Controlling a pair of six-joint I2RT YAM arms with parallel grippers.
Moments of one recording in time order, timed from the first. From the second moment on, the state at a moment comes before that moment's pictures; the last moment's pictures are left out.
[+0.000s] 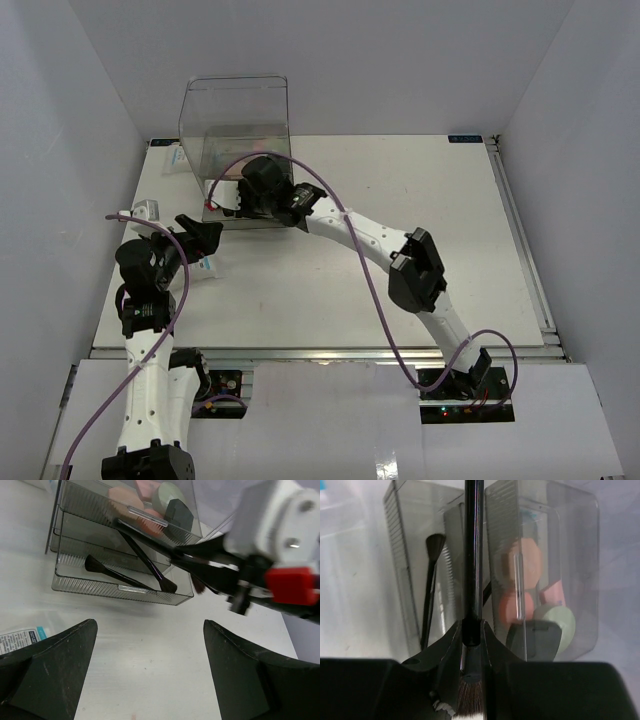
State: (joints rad) left arm 0.20 0.62 0.56 -0.09 0.42 -0.49; right arm 0.99 2.27 2.18 -0.42 0.02 -0.85
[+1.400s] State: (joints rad) left arm -0.04 0.95 0.42 0.09 0.51 -0.95; right arm 0.55 1.21 0.98 -0.35 -0.75 -0.60
